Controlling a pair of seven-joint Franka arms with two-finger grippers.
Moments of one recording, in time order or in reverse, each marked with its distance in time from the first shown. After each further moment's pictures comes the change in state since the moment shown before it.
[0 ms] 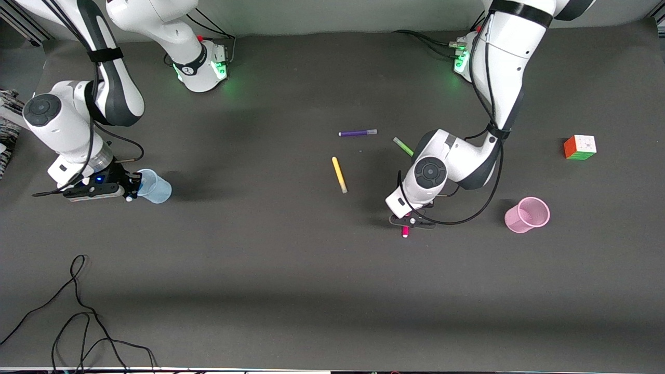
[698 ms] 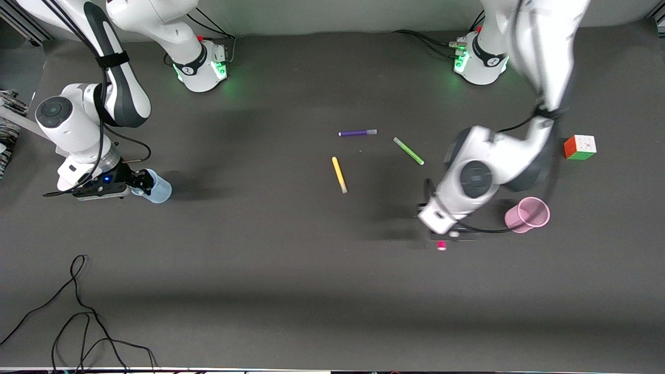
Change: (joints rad) left arm 0.157 -0.190 0.025 0.121 -0.003 -0.333 0.005; right arm 0.000 0.016 0.000 -0.006 0.000 0.003 0.000
